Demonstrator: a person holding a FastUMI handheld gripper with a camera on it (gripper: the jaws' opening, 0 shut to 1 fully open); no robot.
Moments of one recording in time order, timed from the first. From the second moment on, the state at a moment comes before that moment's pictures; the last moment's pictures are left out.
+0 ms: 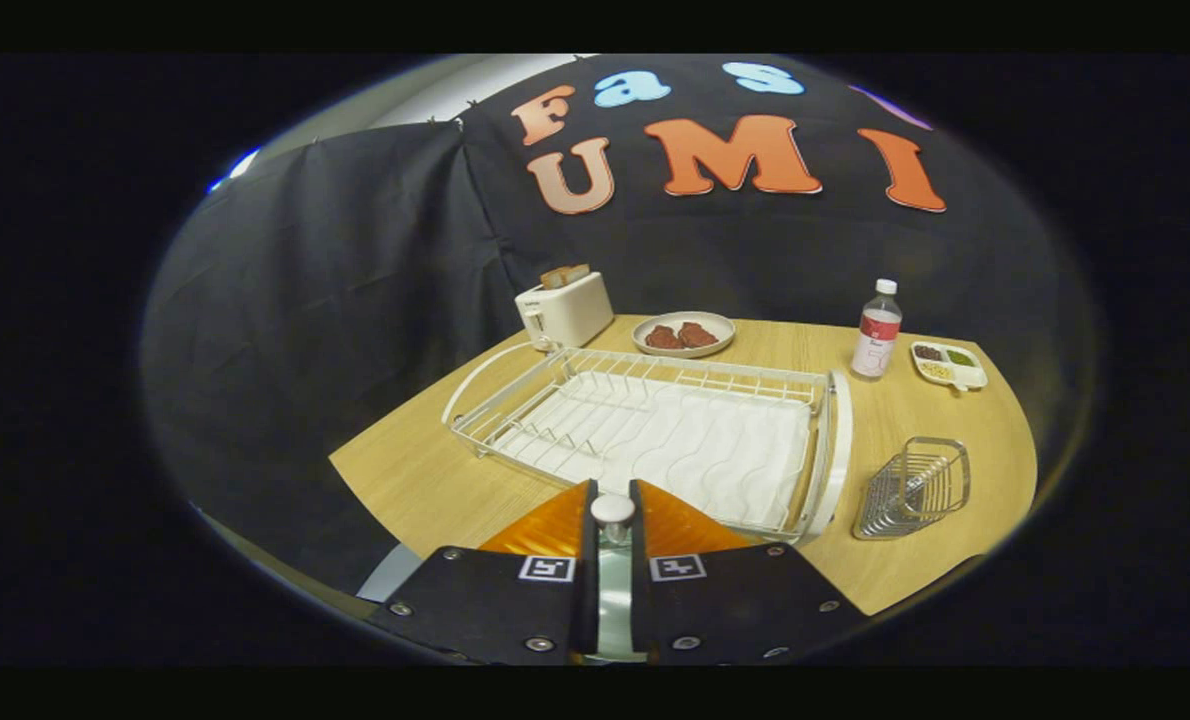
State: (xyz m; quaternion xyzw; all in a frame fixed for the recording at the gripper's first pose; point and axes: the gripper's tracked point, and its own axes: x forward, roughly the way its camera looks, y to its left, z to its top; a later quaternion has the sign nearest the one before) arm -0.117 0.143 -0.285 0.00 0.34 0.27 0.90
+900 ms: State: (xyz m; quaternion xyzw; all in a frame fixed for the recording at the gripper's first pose) arm -0.161 0.077 -0.340 0.08 0.44 0.21 0.87
